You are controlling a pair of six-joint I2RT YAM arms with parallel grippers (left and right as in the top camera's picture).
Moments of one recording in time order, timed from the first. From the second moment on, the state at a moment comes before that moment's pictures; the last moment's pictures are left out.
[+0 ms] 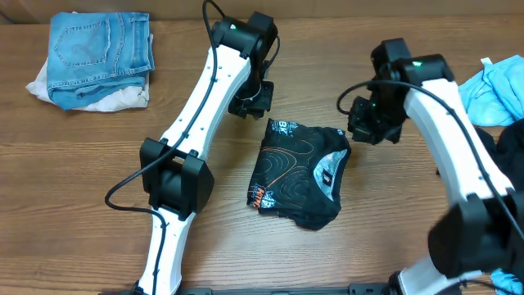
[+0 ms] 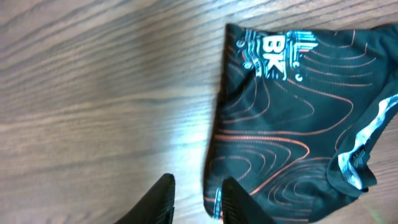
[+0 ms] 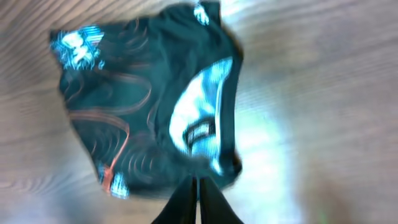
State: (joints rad) left arm -0.43 2.32 2.38 -1.65 0.07 -0.29; right arm 0.14 1.74 1.61 -1.38 -0.21 0.47
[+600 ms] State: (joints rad) left arm -0.70 2.13 2.09 -1.64 0.09 -0.35; right arm 0.40 1.36 1.04 -1.12 -0.26 0.75
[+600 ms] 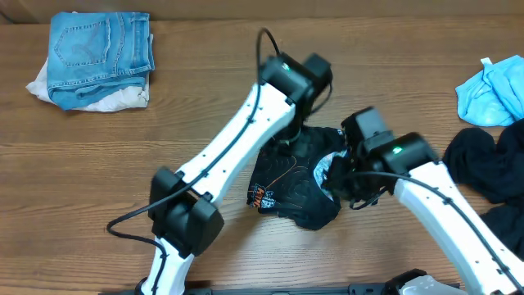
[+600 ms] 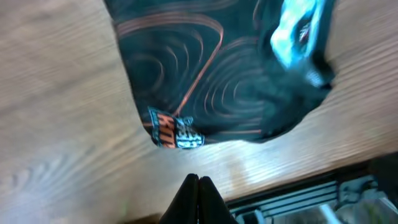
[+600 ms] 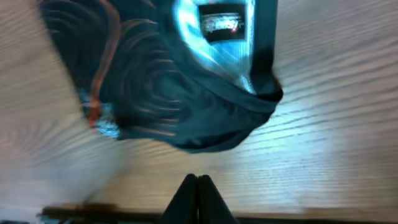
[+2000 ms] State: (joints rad) left arm -0.64 2.13 1.53 -1.27 0.33 -0.39; right arm 0.31 1.41 0.58 -0.60 -0.52 0.94
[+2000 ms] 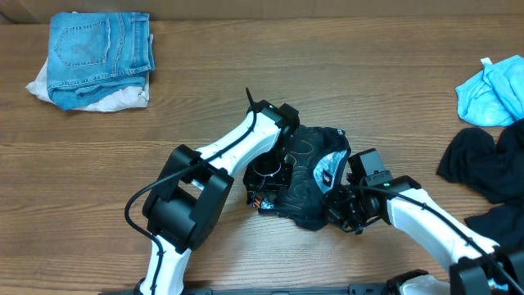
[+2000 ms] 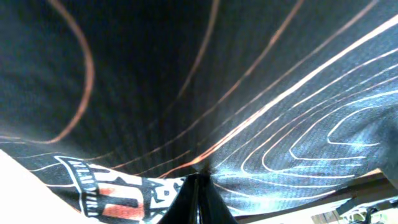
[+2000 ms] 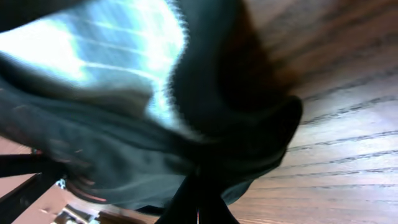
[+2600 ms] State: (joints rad) left arm -0.49 2.13 1.42 -1.22 0.26 -0.38; right arm 0.22 1.50 0.58 -0.67 -0.56 0.94
